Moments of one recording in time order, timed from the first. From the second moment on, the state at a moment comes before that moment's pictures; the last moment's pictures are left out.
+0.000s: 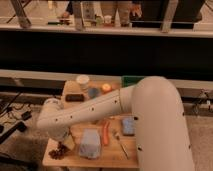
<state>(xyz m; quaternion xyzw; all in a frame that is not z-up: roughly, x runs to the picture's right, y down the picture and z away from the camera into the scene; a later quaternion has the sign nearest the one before) -0.230 0.261 0.737 -0.27 -0.22 -0.47 0.81</state>
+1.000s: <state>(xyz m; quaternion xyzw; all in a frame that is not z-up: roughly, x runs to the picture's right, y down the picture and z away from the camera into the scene) -0.218 0.266 0.758 -0.29 -0.23 -0.46 0.81</state>
